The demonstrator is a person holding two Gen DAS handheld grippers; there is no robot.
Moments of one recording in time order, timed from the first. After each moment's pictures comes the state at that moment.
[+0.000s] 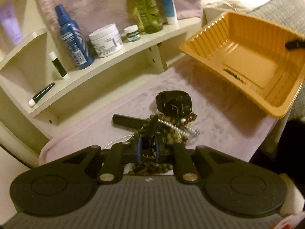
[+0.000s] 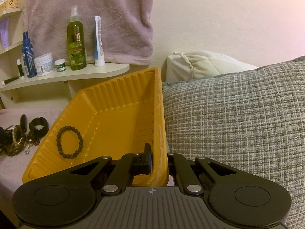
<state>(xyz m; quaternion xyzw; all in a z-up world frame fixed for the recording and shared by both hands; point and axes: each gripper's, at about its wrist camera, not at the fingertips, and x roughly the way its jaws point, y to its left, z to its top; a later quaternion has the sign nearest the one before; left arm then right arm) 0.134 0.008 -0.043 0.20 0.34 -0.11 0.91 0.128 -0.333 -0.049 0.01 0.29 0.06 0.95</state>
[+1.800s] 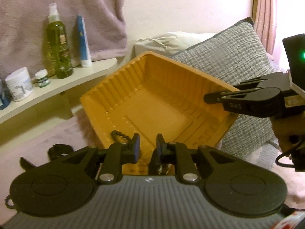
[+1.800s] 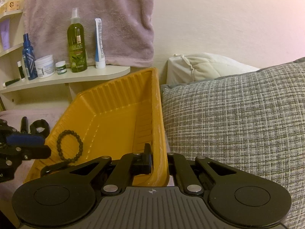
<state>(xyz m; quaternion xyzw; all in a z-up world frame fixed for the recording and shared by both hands) 0.128 -0.117 -0.012 0.10 0.31 -0.26 0.91 0.128 -0.331 -0.047 0.01 0.29 0.06 0.96</state>
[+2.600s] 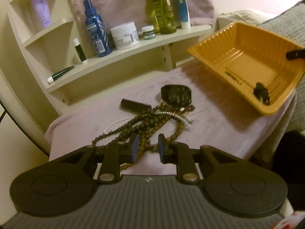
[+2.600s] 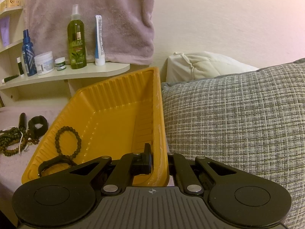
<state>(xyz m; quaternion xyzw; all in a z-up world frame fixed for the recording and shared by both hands) 0.089 0.015 -0.044 0.15 0.34 -0.05 0.93 0.128 -0.330 -0.050 0.00 0.29 0.05 0.95</state>
